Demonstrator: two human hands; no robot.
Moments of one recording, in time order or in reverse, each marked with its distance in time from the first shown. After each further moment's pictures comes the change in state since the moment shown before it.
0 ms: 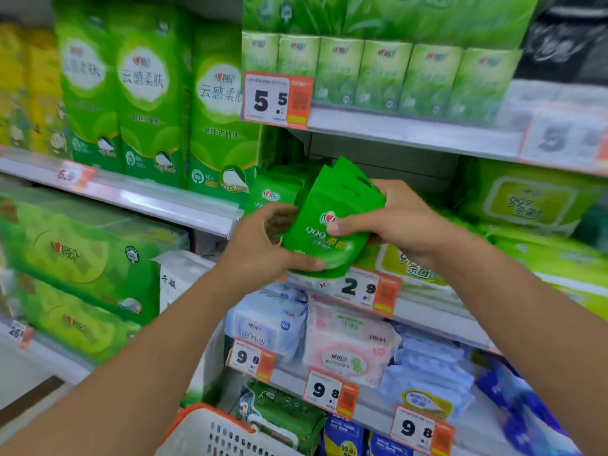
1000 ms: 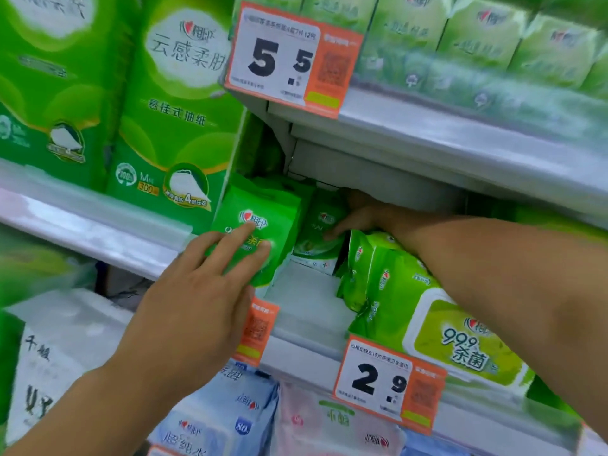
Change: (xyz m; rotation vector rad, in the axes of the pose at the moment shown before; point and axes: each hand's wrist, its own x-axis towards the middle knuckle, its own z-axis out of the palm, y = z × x) left_hand 0.071 -0.103 -0.017 0.942 0.156 0.537; right_hand 0.279 0.120 -0.086 -1.103 0.045 0.213
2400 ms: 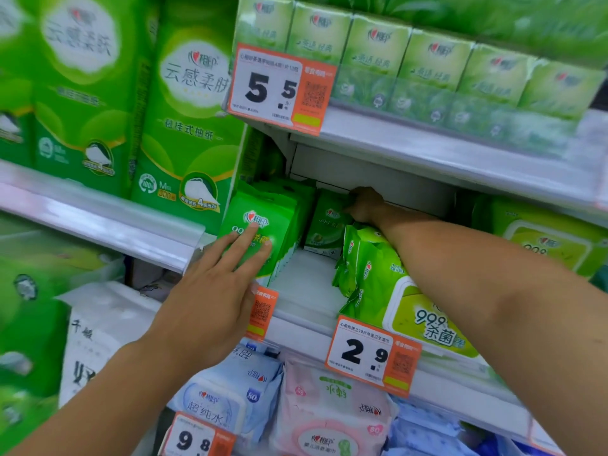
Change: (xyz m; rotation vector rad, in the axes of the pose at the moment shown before) left_hand -0.009 0.005 -0.009 -0.103 -0.126 -0.017; right_hand -0.006 0.003 -0.006 0.045 0.162 0.165
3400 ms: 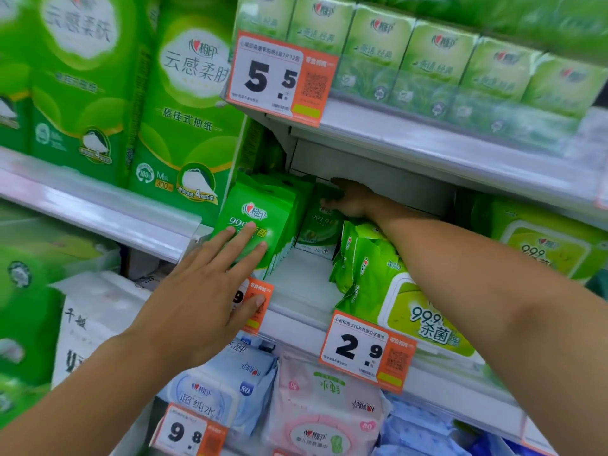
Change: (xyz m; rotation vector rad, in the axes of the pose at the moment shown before) left_hand -0.008 -0.003 0.002 0.141 -0.074 0.016; right_hand -0.017 -0.021 -0.009 -0.069 -0.093 -0.199
